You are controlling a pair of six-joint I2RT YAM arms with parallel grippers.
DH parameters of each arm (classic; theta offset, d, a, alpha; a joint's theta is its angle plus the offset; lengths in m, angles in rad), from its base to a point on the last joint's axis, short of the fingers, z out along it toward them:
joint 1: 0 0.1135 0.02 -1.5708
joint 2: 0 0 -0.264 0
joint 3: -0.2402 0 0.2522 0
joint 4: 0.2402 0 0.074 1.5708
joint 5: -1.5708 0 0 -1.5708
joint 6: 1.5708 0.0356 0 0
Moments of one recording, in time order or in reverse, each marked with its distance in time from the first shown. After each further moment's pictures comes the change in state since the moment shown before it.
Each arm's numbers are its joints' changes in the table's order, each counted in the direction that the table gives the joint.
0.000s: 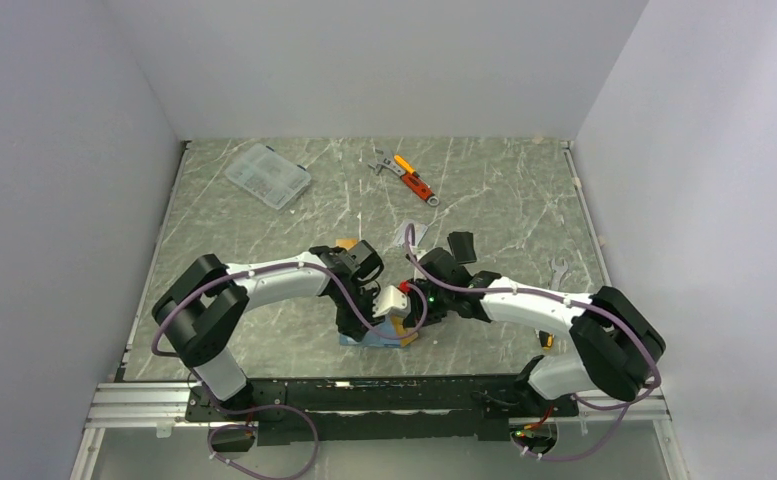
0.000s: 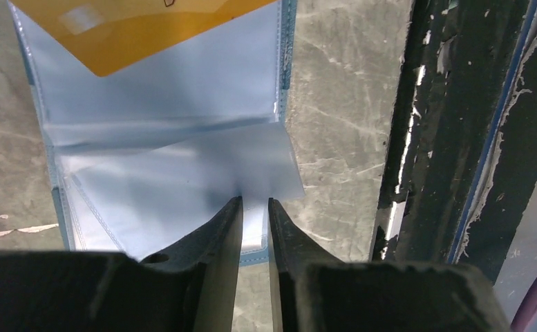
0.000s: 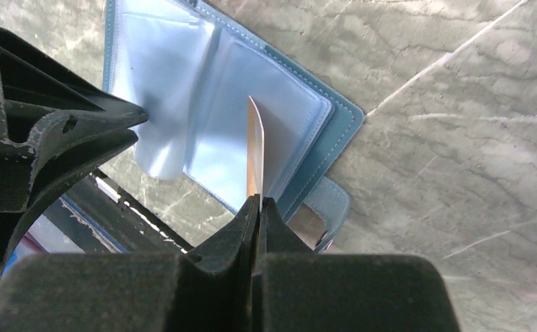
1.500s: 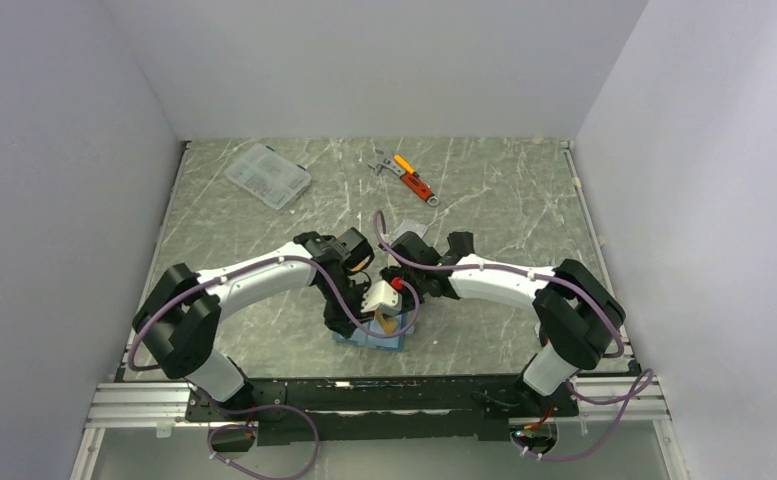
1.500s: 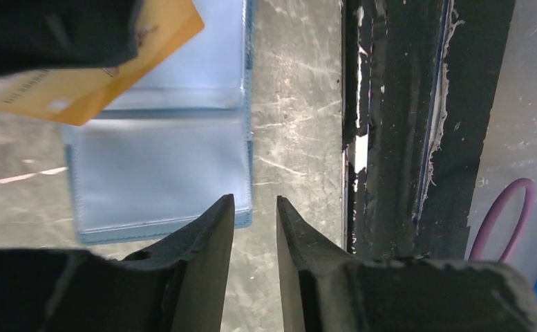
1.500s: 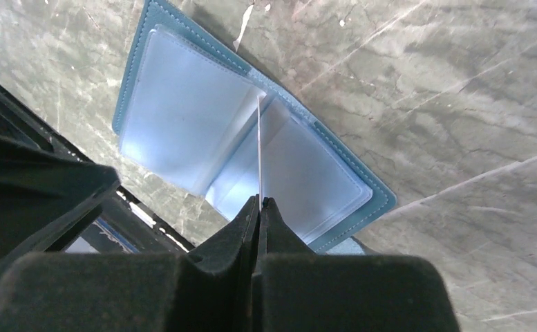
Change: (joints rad) left arm 0.043 -0.090 -0.072 0.249 -0.029 0.137; right arm 0.034 0.230 -0.267 0.101 0.023 -0.009
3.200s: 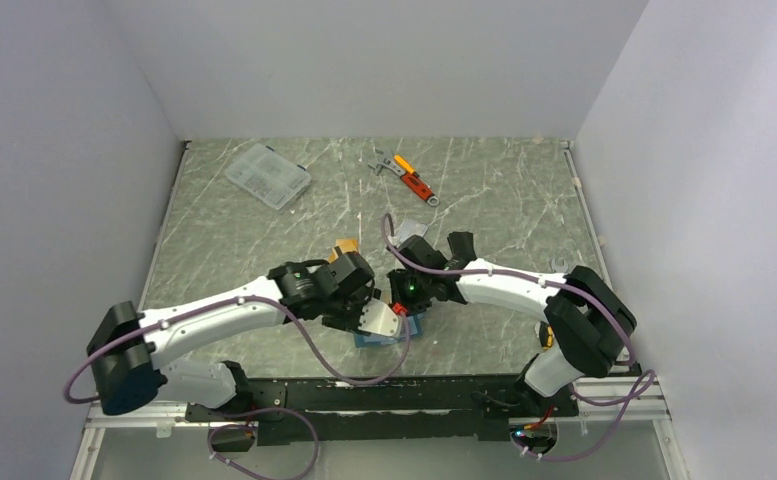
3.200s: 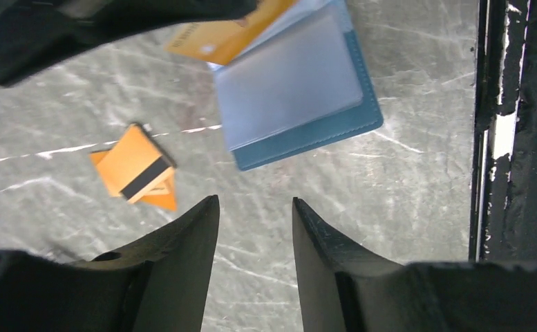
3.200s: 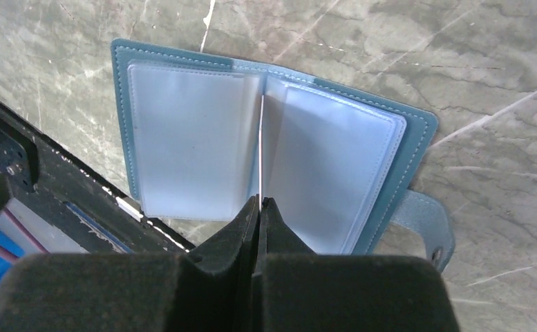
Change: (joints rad) left arm -0.217 -0.253 0.099 -0.186 0.462 0.074; right arm -0.008 -0.056 0.037 0.041 -0.039 0.010
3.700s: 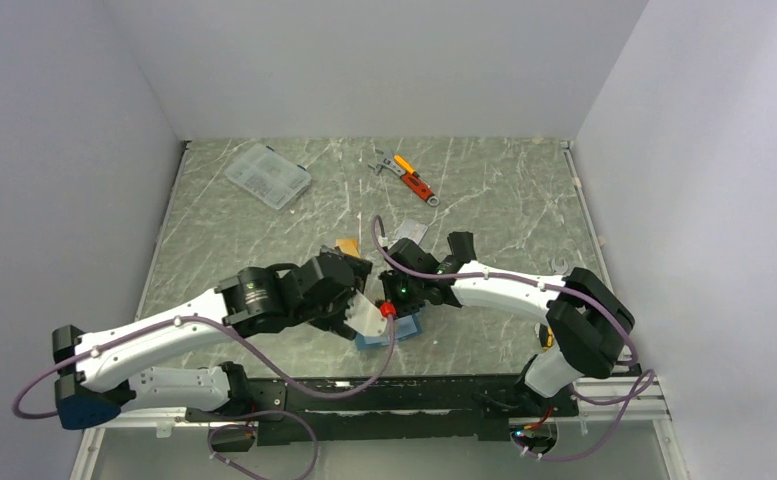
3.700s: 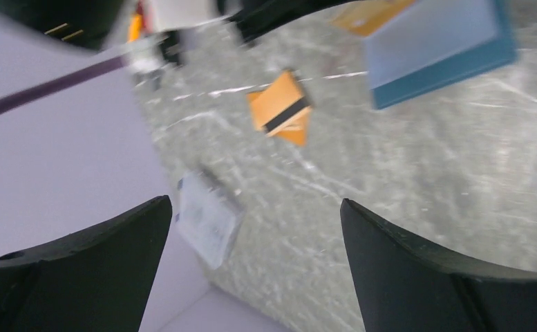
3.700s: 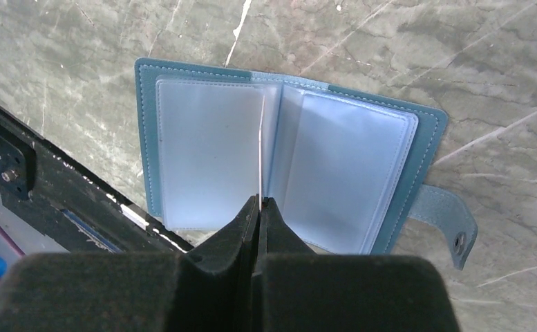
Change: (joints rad) left arm -0.130 -0.216 -0.130 0.124 0.289 0.067; right arm 0.079 0.000 -0.047 0.016 -0.096 0.013
